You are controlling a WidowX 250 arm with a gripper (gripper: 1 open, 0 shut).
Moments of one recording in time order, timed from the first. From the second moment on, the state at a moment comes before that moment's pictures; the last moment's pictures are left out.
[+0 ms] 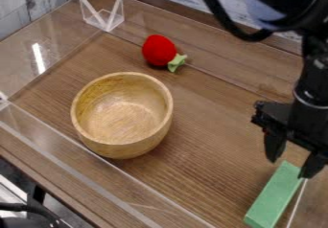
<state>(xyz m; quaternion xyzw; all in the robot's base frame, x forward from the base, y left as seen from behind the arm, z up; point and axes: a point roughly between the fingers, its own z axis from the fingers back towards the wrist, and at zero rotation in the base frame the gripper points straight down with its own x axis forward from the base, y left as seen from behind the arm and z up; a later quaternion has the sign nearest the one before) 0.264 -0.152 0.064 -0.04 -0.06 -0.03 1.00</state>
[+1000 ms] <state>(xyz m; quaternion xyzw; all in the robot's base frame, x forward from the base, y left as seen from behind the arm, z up) 0.257 -0.152 0.025 -0.02 -0.06 0.02 1.00</state>
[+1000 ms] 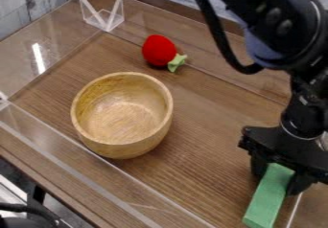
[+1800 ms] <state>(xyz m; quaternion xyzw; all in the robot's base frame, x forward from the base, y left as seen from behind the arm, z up) 0.257 -0.155 0.058 -0.04 -0.11 -0.01 0.99</state>
